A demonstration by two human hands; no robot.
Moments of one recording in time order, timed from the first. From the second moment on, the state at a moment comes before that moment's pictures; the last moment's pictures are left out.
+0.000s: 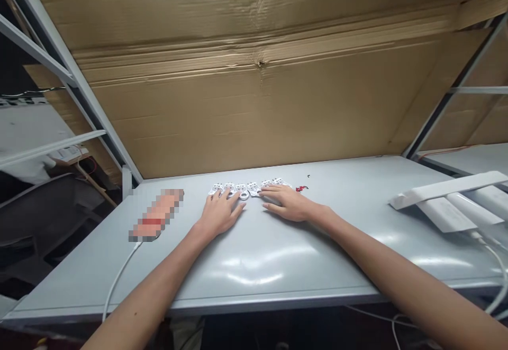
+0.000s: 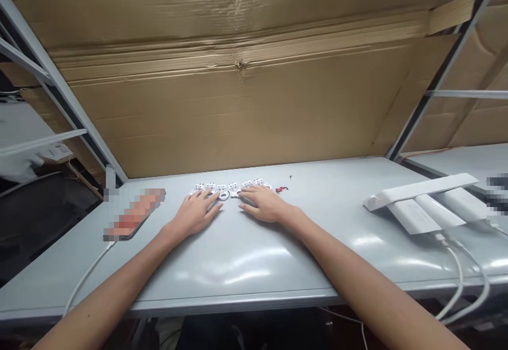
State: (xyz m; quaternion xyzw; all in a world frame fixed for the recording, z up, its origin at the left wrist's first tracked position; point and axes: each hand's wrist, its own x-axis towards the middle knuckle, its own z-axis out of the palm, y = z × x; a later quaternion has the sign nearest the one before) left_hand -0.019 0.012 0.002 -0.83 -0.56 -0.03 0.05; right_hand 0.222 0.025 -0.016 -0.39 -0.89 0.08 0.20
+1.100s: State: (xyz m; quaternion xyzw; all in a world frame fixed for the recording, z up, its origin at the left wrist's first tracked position) left_hand -0.026 0.013 -0.005 -0.86 -0.51 -0.05 -0.04; right_hand 0.226 0.029 -0.021 -0.40 -0.88 0.09 0.24
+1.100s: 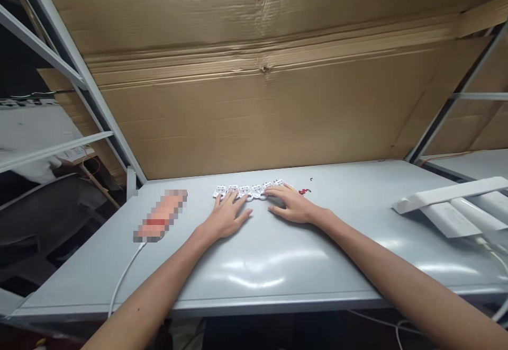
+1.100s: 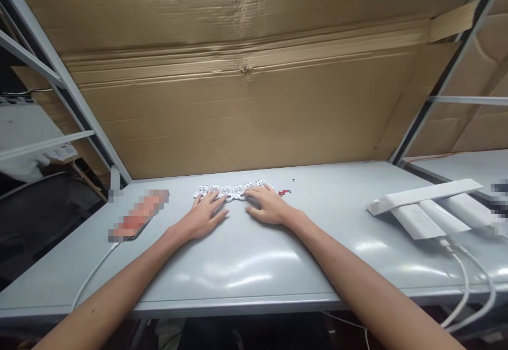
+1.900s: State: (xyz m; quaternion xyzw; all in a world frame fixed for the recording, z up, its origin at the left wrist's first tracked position) left_hand -0.026 0.010 -0.003 -0.87 -0.50 -0.07 -0.01; right_hand 0.222 0.020 -0.017 -0.42 -0.88 0.10 0.19
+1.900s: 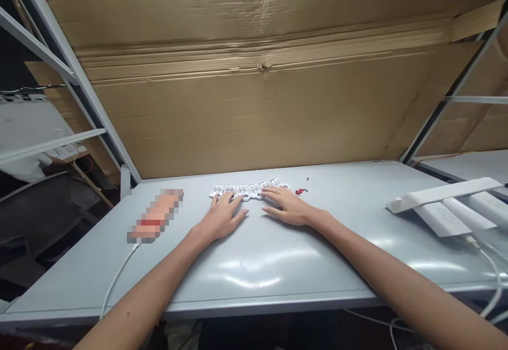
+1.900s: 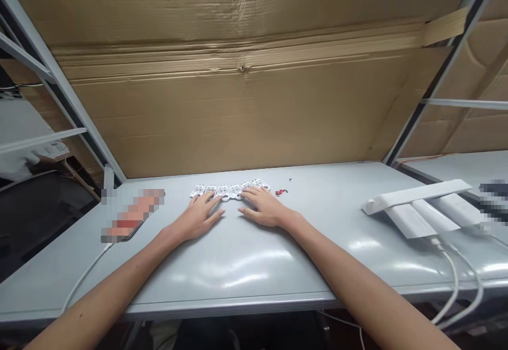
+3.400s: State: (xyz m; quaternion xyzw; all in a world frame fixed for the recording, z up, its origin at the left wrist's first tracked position) left_hand -0.028 0.019 -0.004 -0.85 -0.51 -0.04 -0.07; right_hand 0.213 0.021 -0.019 -0.47 -0.87 0.06 0.12
